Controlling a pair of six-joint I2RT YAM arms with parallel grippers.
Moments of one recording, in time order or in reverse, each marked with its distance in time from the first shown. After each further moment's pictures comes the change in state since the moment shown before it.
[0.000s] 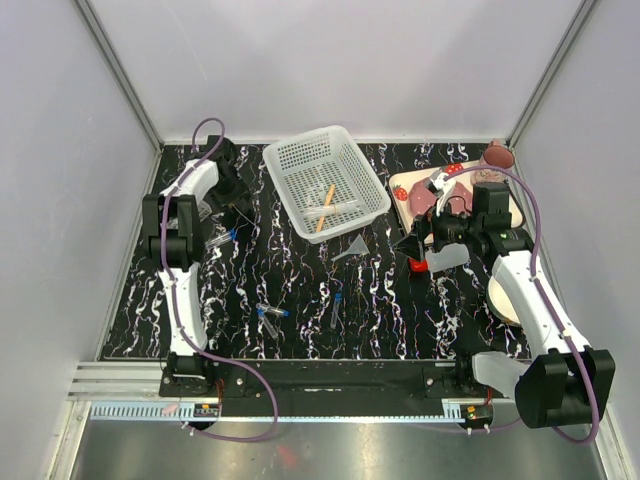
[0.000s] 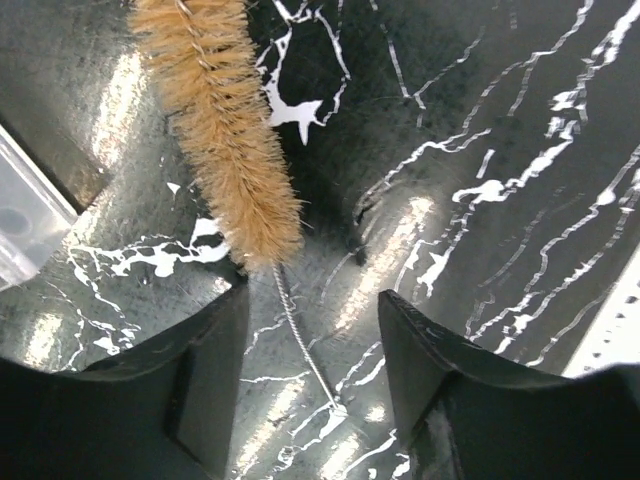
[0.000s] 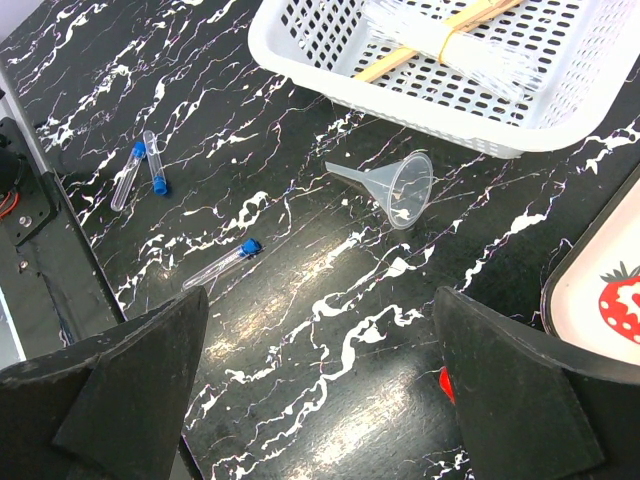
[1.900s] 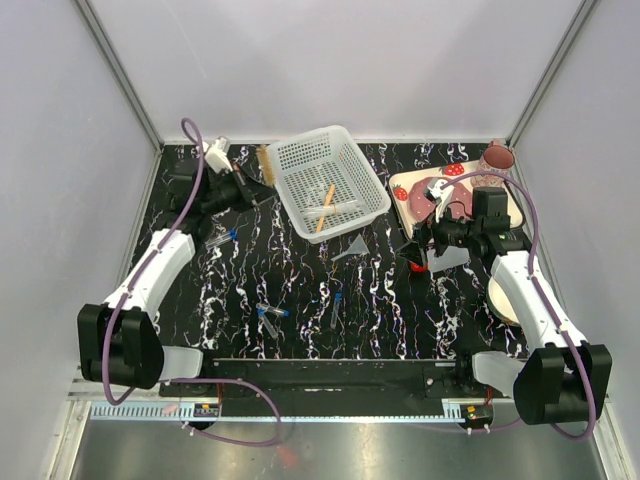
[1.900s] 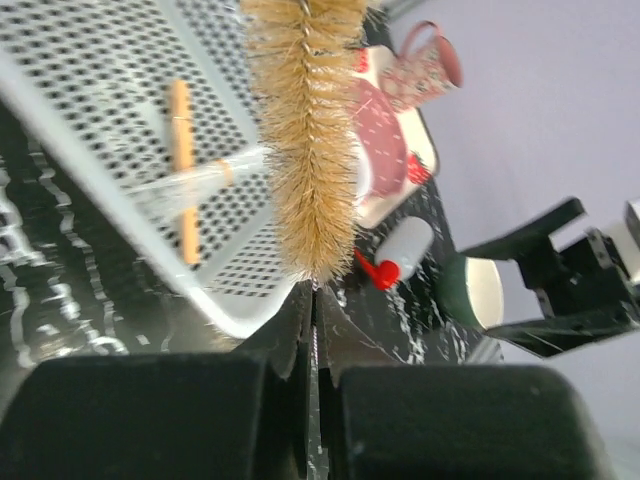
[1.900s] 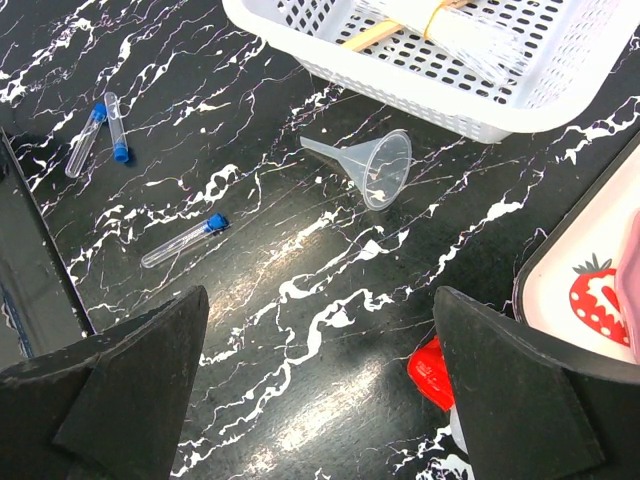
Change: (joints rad) left arm -0.087 -0.911 -0.795 0.687 0.624 -0.026; right arm -0.021 0.015 -0.040 -0.005 0.003 -0.138
